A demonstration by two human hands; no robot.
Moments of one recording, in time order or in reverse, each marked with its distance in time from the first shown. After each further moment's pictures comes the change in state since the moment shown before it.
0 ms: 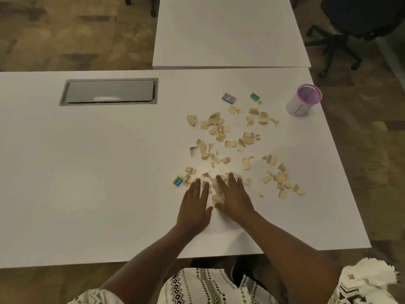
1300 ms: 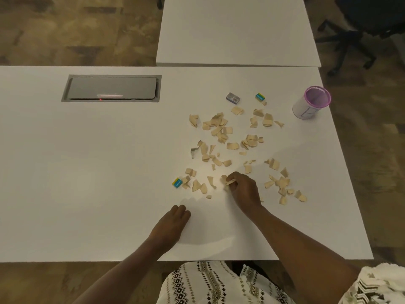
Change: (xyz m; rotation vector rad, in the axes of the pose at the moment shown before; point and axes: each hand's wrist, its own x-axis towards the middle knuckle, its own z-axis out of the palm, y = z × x) left_hand -0.047 -0.057 -0.016 0.140 -0.043 0.247; right_hand 0.022 0.017 -0.035 0.576 0.289 0.088
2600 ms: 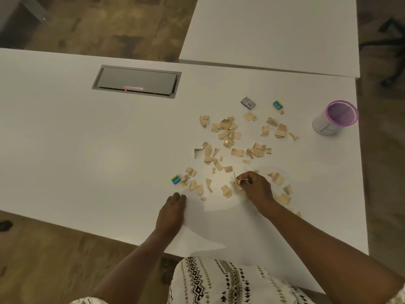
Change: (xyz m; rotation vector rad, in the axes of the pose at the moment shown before) left_hand 0.046 0.049 -0.003 -0.194 0.083 -0.624; right_hand 0.050 0.024 -0.060 0.222 -0.245 0.170
